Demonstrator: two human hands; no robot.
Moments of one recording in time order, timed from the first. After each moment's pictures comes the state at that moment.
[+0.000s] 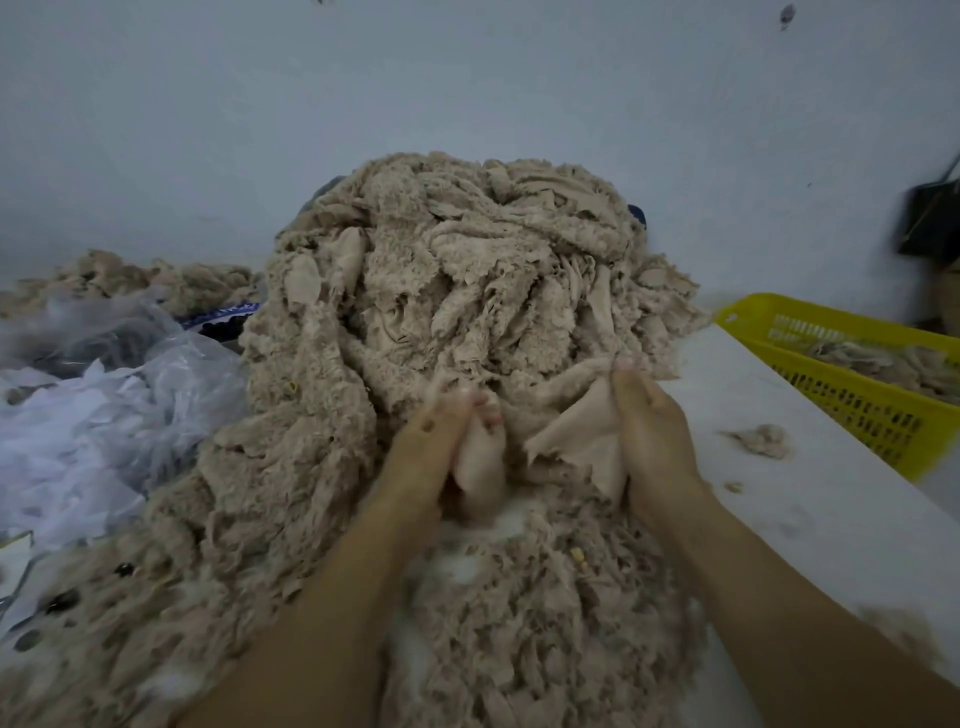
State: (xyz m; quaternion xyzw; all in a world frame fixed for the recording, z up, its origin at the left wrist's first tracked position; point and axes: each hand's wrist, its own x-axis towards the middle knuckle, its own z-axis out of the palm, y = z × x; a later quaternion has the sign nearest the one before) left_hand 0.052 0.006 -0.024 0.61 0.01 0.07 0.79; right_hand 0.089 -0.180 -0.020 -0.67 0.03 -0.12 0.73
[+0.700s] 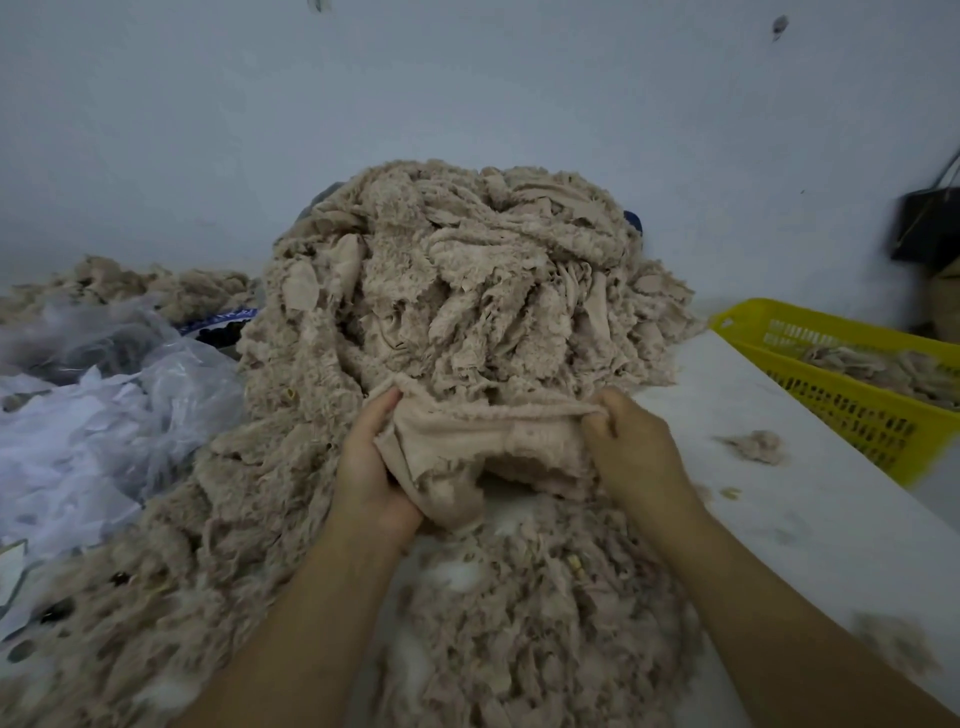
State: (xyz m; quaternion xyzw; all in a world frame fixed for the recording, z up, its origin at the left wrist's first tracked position) left_hand 0.056 0.031 -0.015 0.35 0.06 0.00 0.94; right_hand 0.088 -0.188 -0.028 -0.89 -0.09 -0.17 0.40
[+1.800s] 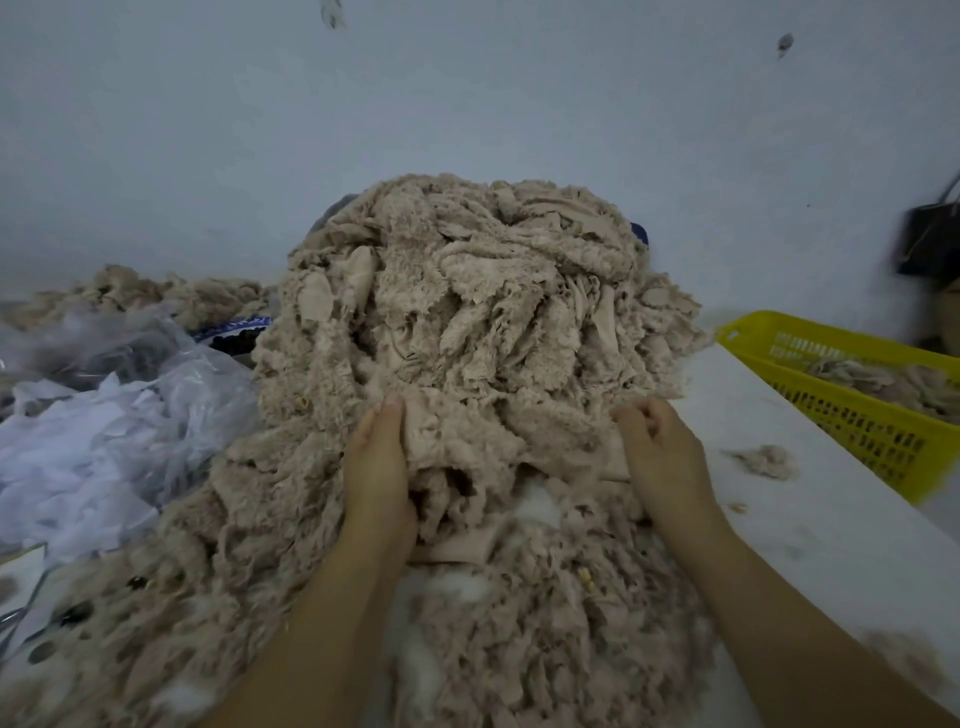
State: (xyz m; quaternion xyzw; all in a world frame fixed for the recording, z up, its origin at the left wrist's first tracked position) left_hand 0.058 0.029 -0.019 0.51 0.18 0.19 0.82; right_hand 0.096 -0.199 -0.034 -0.83 -0.01 -0.17 0.53
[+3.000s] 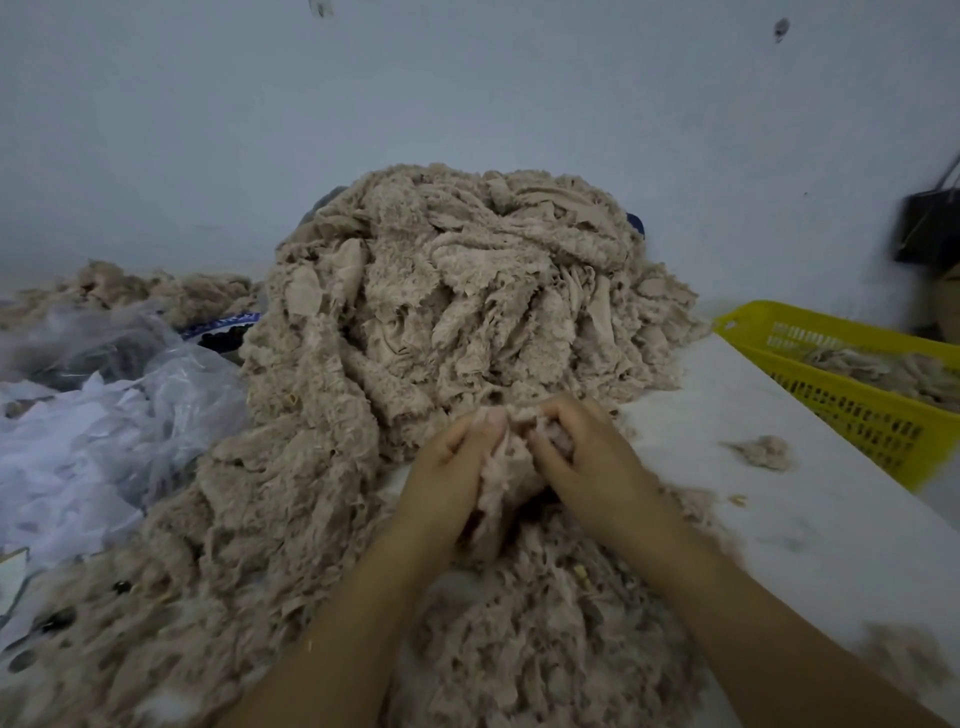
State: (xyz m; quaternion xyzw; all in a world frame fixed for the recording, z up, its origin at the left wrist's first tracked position) left_hand 0.037 -0.010 -0.015 0.67 -0.03 0.06 0.74; right_hand 0.077 -0.163 -0.026 -0.87 -0.24 -0.17 0.40
